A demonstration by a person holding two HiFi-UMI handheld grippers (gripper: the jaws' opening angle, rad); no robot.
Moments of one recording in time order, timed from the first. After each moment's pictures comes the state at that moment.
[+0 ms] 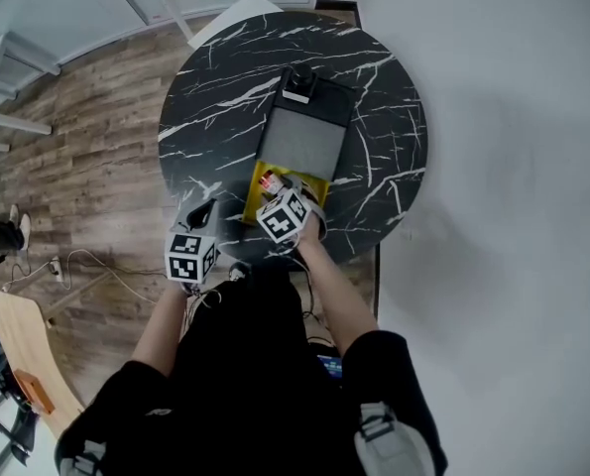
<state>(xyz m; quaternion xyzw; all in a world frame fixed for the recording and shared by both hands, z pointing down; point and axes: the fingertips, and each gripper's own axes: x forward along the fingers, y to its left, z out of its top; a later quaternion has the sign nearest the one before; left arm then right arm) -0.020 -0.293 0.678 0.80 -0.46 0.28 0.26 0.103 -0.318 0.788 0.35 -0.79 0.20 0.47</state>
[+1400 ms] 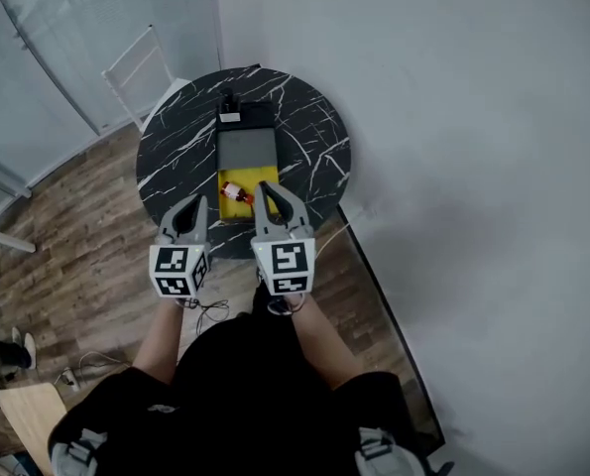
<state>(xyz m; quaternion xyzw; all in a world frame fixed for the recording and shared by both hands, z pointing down) 0.023 -0.195 0.460 0.92 -0.39 0.10 0.06 0.133 -0.160 0.425 0.68 -0.73 0.01 0.05</state>
